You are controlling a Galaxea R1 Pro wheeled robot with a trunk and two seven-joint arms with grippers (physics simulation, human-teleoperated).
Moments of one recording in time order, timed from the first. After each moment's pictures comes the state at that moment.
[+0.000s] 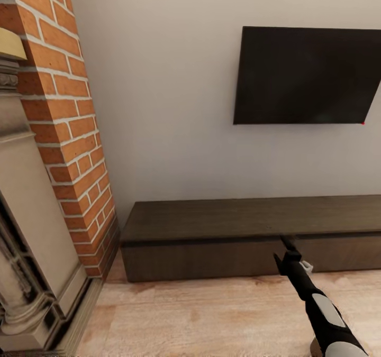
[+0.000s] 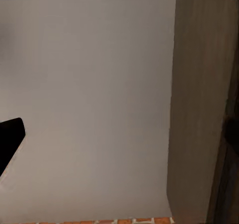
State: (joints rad) left arm 0.25 0.01 0.48 -0.84 0.85 0.21 0.04; right arm -0.51 -0.09 -0.50 -0.63 -1.25 0.41 0.49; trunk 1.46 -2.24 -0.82
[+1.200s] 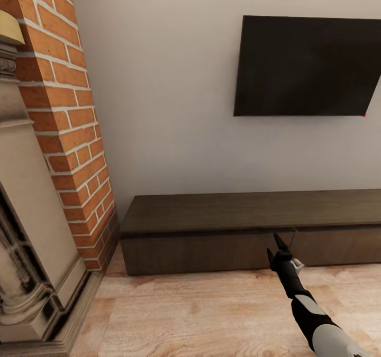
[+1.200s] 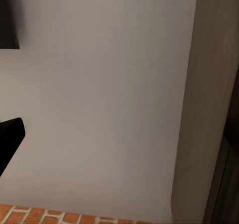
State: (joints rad) left arm 0.29 0.03 0.38 -0.86 0.84 0.20 -0.05; right arm -0.64 -0.10 -0.50 -0.28 -1.12 0.25 0.86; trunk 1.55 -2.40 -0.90
